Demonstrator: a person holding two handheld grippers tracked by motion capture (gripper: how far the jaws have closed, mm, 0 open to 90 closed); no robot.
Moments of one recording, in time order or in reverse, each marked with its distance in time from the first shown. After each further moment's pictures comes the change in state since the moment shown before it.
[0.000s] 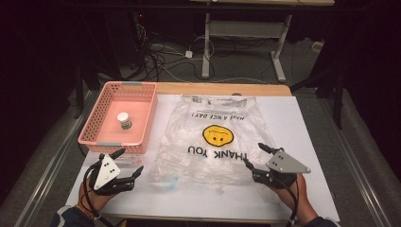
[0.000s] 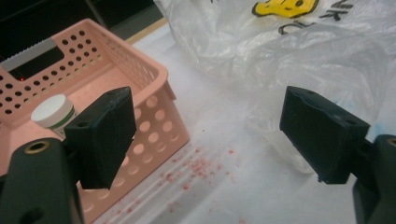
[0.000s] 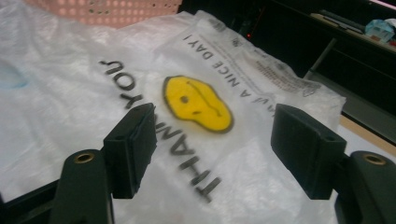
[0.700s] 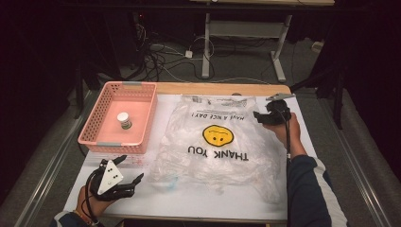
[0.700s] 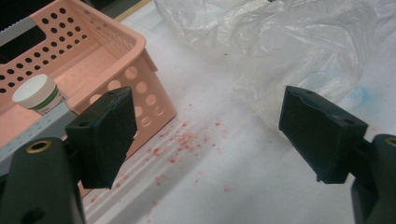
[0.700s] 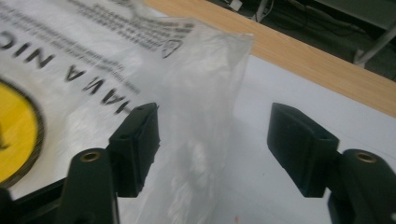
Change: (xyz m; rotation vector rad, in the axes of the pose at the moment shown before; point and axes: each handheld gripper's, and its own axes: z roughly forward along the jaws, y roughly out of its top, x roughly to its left) left arm -0.010 -0.007 -0.002 0.067 -0.031 0.039; right arm -0.154 0.000 0.144 0.364 -0.112 0.260
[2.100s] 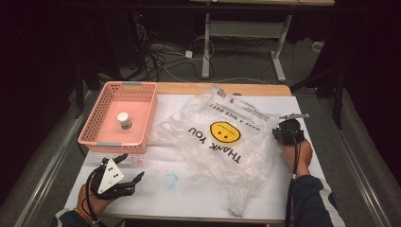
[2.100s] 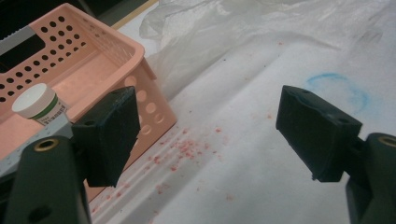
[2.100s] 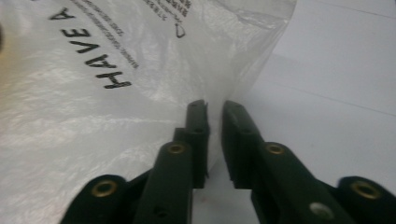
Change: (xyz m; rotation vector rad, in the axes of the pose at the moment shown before) left arm 0.002 0.002 0.001 -0.010 -0.004 0.000; right arm 0.006 -0.065 -0.040 0.135 -0.130 0.177
